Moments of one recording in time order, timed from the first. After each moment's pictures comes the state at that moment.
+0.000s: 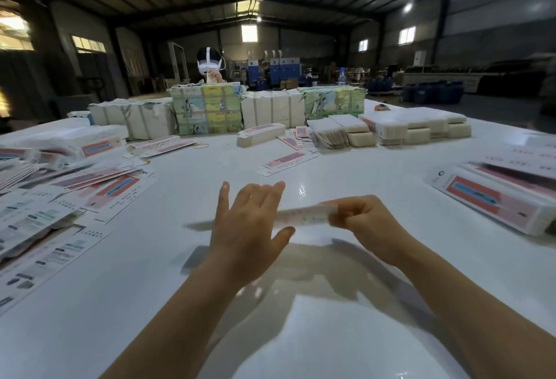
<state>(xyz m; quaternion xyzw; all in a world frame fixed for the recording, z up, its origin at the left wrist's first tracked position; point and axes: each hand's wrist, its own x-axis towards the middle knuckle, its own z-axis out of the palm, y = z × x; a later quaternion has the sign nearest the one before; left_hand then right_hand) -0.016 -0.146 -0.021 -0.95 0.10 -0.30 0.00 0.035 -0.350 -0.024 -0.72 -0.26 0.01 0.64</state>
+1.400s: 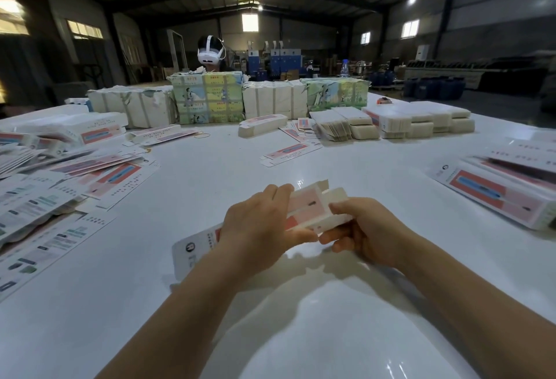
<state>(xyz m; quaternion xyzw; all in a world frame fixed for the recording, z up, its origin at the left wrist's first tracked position) -0.017 -0.153 -0.020 -0.97 0.10 -0.24 -0.05 0.031 -0.337 -0.027 -0.63 -0.09 0.20 0.74</state>
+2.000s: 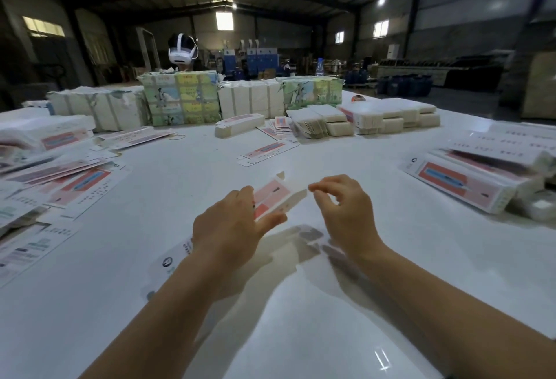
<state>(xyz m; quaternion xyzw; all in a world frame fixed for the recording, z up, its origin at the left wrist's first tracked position) -0.009 -0.152 -0.024 -0.98 -0.01 -0.20 -0.09 0.018 -0.329 -0.035 -0.82 -0.13 -0.30 0.47</state>
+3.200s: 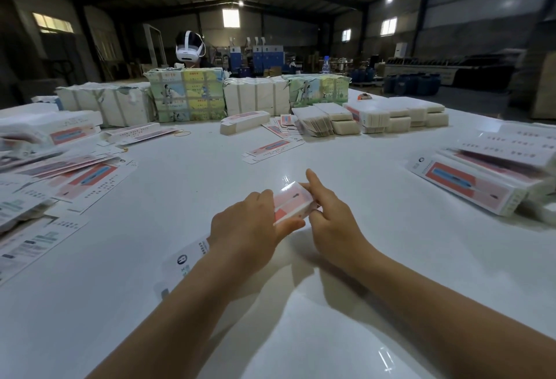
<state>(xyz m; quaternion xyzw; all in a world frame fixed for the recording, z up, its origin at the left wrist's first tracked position) -0.014 -0.166 -0.029 -0.98 0.02 -0.20 -0.06 0.003 -0.314 -0.037 -0.84 -0.21 -0.13 0.48</state>
